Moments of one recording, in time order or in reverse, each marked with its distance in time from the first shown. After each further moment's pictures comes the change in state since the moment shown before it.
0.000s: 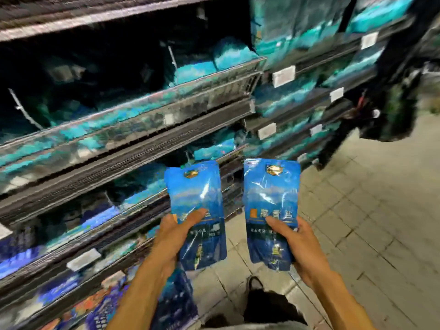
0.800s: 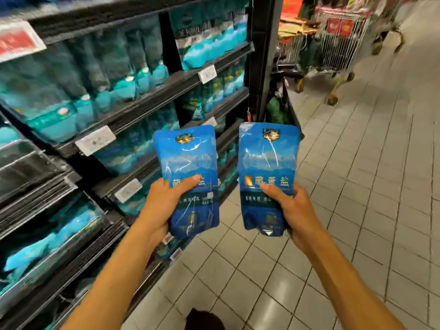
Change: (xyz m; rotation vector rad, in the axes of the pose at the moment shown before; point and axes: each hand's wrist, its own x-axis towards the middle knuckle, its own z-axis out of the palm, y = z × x) left_hand 0.094 0.083 0.454 0.087 -0.423 0.193; right_hand 0.100 -0.170 -0.370 0.119 0.300 -0.240
